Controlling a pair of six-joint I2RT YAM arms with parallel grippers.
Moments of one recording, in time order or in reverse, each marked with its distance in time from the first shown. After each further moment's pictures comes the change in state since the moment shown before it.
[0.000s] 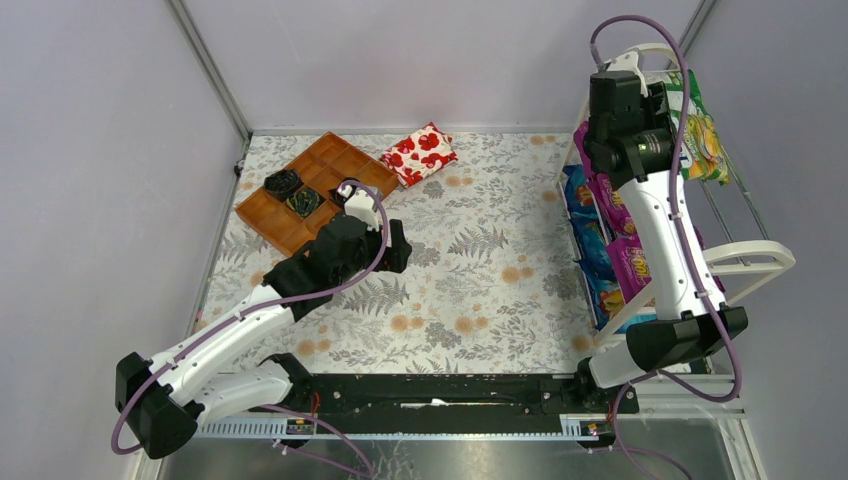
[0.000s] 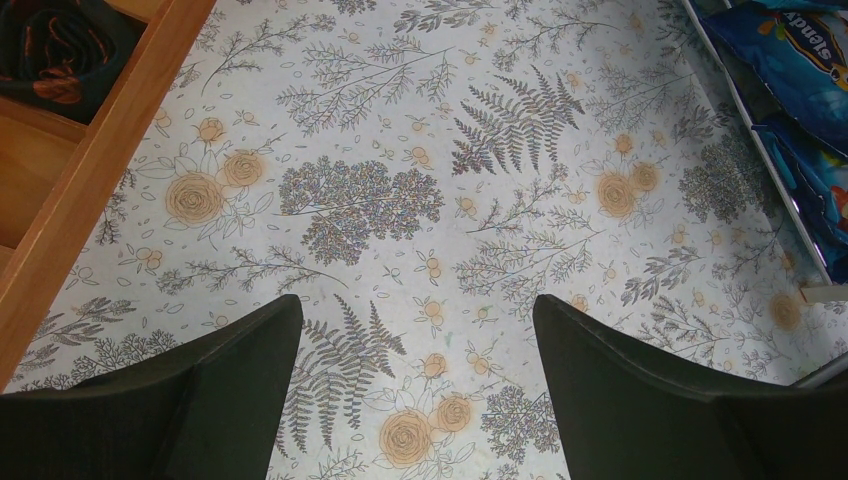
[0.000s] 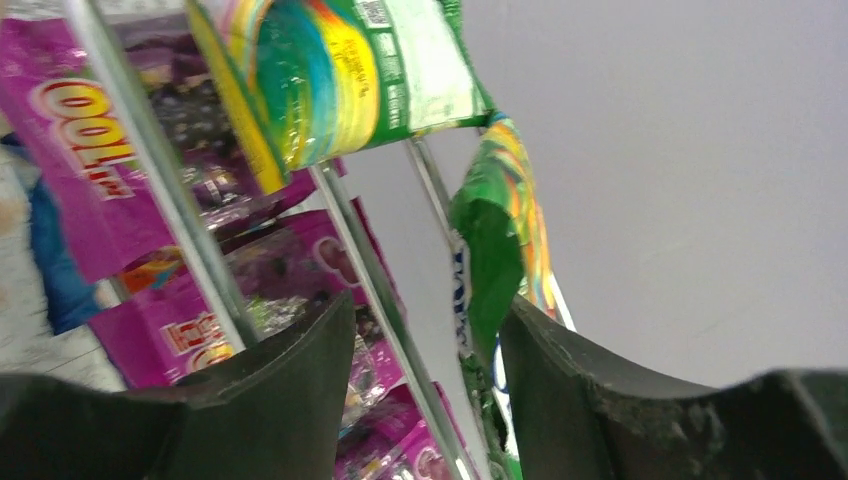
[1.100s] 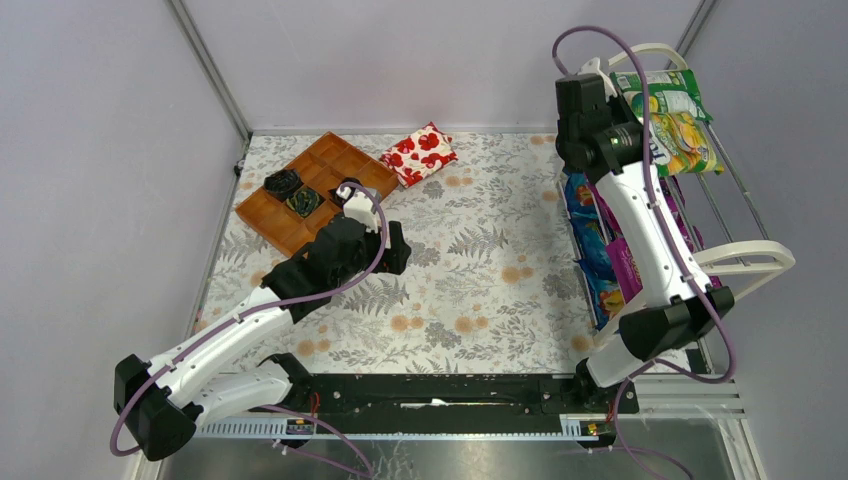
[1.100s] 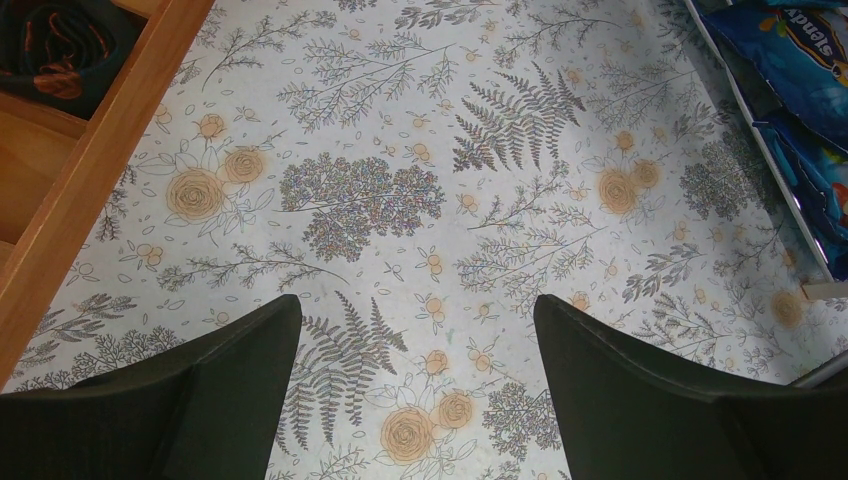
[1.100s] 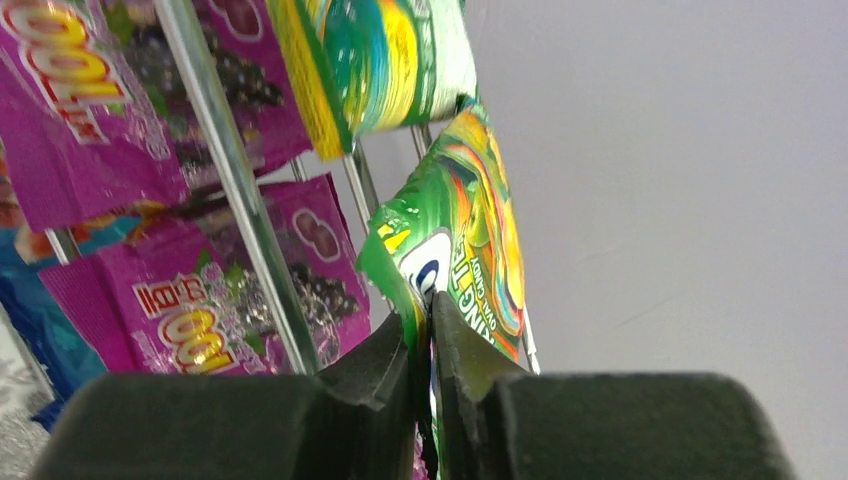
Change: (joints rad) left arm -0.001 -0.014 -0.013 0.000 0.000 0.000; right arm 0.105 0.034 -0.043 -0.003 0.201 -0.160
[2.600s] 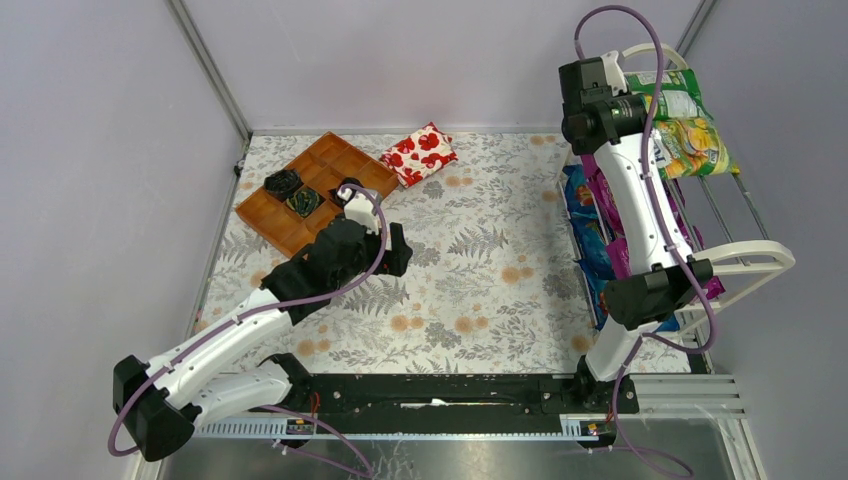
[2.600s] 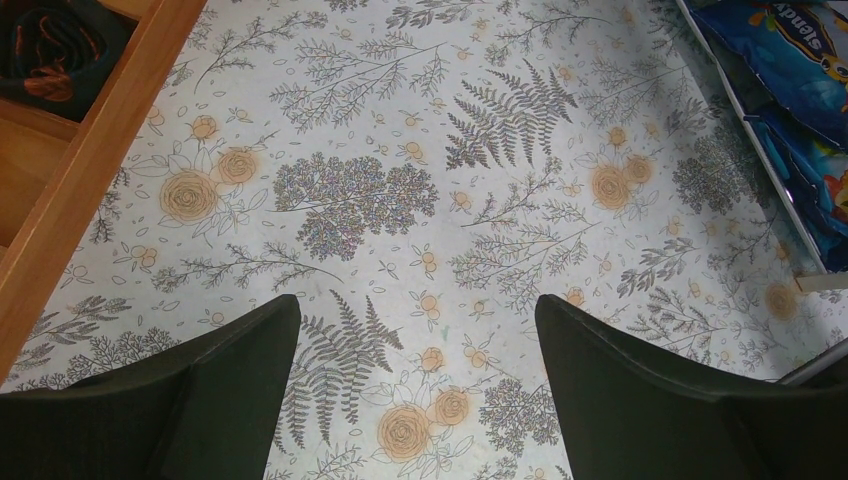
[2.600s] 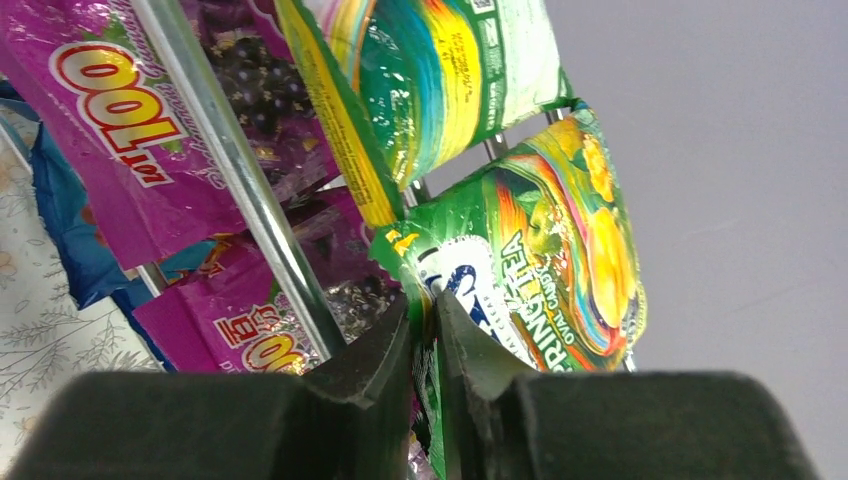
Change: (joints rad) left arm -0.014 -0.011 -0.003 0.000 0.000 0.003; right arm -0.078 0.225 0.322 -0.305 -0.087 0.352
